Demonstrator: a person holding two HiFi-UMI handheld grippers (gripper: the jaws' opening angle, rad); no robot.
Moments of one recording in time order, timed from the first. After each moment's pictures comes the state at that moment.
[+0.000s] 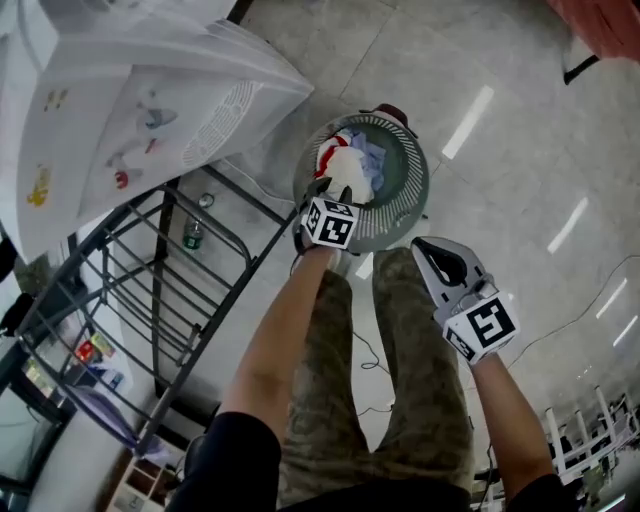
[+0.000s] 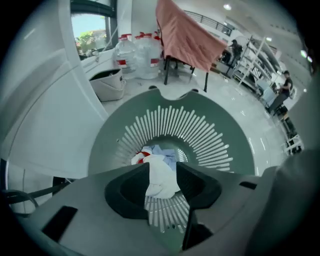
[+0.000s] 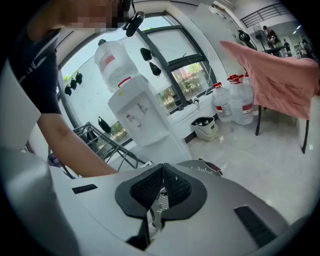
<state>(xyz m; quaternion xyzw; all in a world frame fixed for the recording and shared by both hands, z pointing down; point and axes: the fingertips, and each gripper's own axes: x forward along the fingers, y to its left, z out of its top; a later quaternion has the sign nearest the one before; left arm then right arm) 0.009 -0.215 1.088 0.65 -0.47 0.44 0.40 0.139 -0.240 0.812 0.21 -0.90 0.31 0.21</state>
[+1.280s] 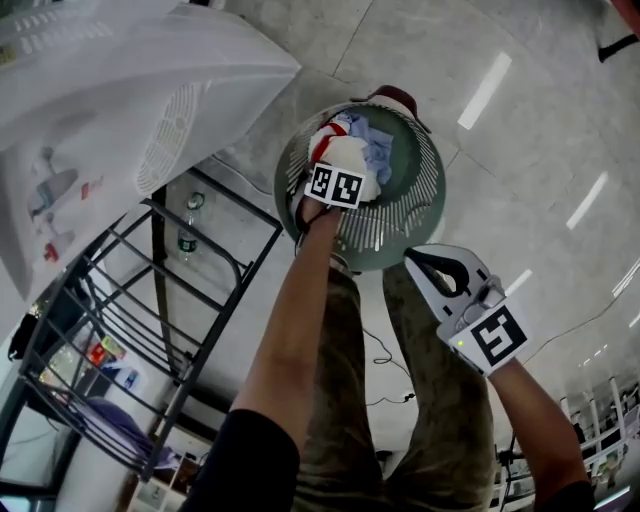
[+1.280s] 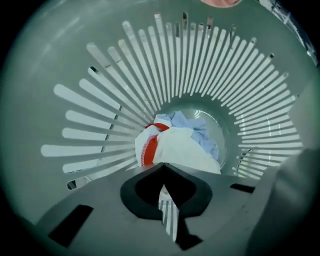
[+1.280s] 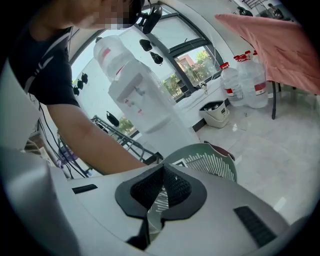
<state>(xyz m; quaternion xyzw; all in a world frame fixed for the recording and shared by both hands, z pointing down) -0.034 -0.215 1.237 0.51 -0.45 0.60 0.43 0.127 -0.237 0.908 0.13 -0.90 0.35 0.22</state>
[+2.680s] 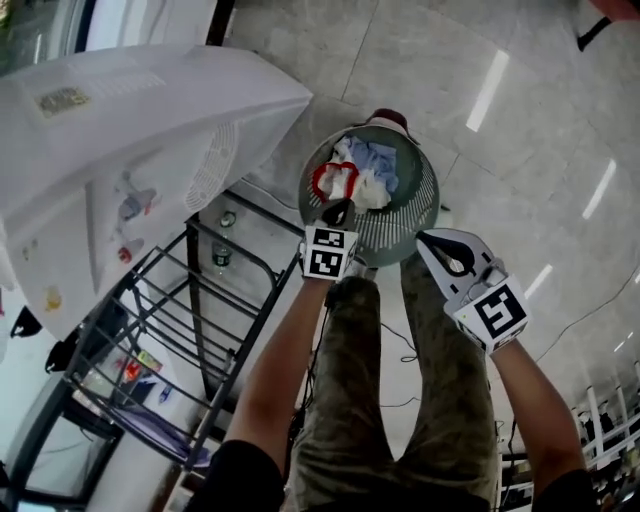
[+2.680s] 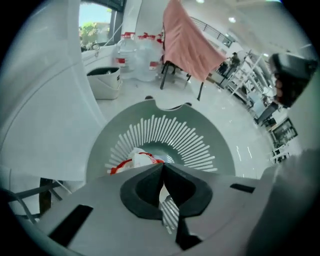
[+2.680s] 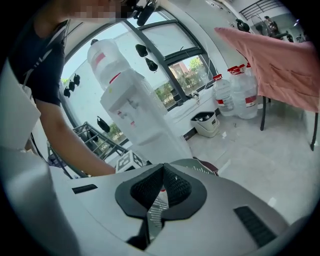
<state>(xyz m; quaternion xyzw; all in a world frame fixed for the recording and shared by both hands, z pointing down) 0.013 -0.226 1.063 0.68 -0.44 0.40 0.43 0.134 -0.278 0.860 0.19 -0.89 0.35 0.22</state>
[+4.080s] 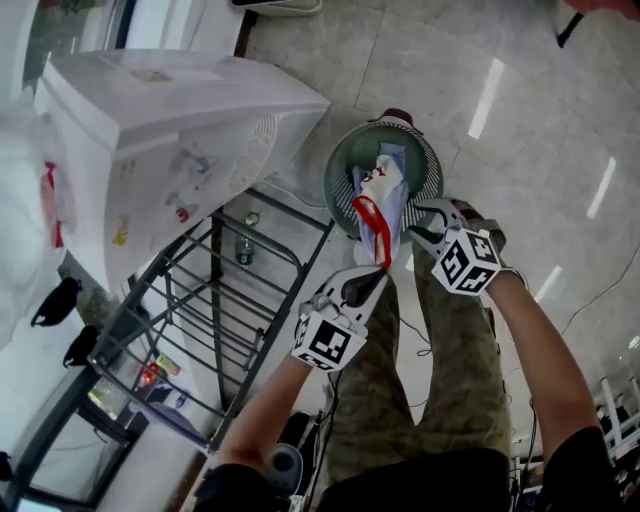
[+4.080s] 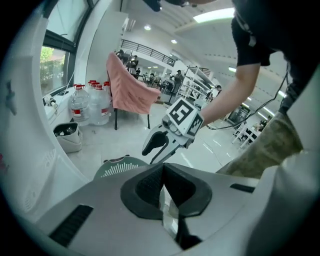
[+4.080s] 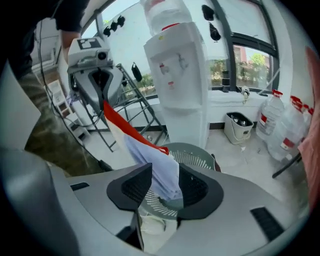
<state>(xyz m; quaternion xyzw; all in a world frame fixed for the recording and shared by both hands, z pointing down) 0.077 -0.161 0.780 0.87 -0.28 0.30 0.28 0.105 -0.219 0.878 -0.01 -0.91 0.11 0.41</state>
